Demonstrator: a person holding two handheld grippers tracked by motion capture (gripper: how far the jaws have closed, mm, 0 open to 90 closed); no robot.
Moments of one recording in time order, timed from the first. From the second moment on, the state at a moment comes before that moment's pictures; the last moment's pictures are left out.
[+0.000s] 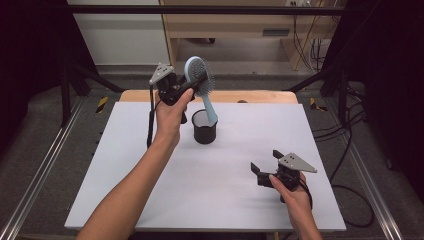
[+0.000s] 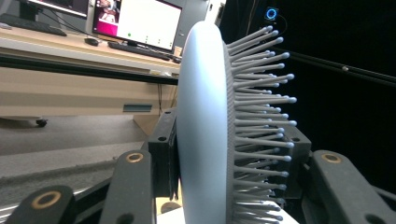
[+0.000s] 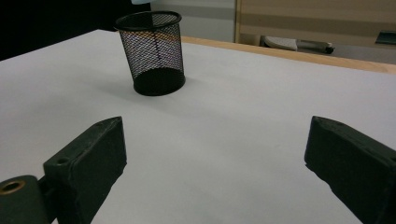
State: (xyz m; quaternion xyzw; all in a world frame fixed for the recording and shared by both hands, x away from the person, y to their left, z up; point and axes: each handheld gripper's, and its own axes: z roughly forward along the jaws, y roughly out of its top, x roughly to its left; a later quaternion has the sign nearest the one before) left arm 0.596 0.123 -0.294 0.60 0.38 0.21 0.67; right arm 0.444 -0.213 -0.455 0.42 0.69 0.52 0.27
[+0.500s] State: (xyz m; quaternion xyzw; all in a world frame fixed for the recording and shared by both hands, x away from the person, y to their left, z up) left arm 0.604 0.134 -0.297 0.59 0.39 0.23 0.66; right arm 0.444 -0.213 -0.455 0.42 0.69 0.52 0.27
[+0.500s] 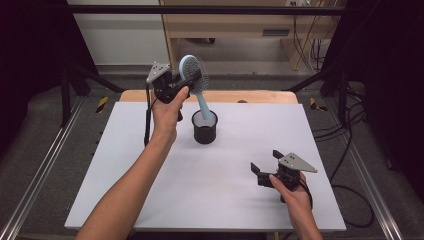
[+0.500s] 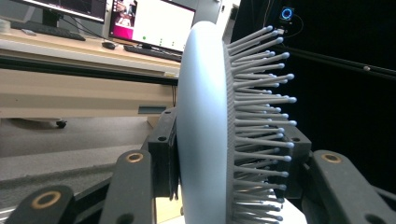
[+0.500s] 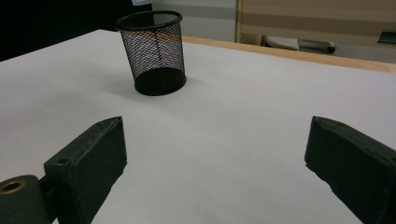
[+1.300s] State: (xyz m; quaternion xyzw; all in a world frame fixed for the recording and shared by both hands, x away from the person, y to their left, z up) left arm 0.608 0.116 -0.316 0.62 0.38 0.26 0.64; right arm 0.445 -0.214 -0.457 0.42 0.70 0.52 0.26
